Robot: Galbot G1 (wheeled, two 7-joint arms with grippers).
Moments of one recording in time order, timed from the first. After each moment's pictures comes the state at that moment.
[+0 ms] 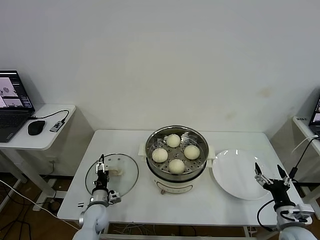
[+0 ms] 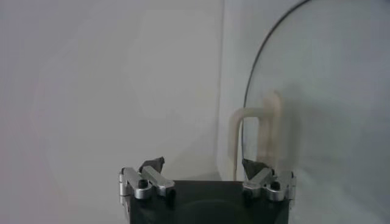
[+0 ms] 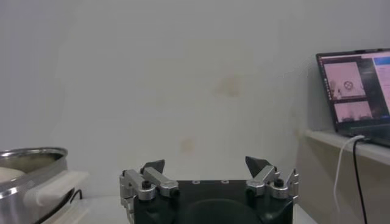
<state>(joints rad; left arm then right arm) 1.08 -1.39 -0.46 -1.36 1.33 0.18 -0.17 -1.55 1.09 0.79 1.86 0.63 0.10 0.01</state>
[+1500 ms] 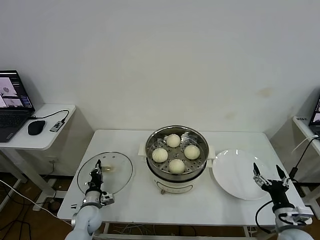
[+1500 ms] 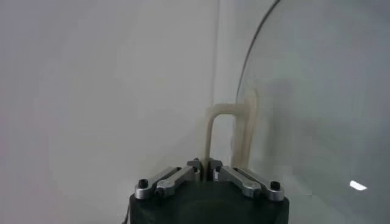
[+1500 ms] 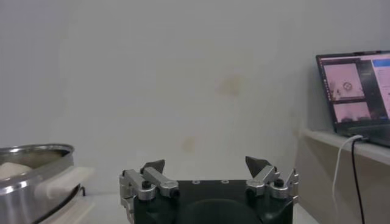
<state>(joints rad) 1.12 -1.34 -0.48 -1.40 1.25 0.17 -0.17 -1.57 1.13 0.79 1.91 0.60 0.10 0.01</state>
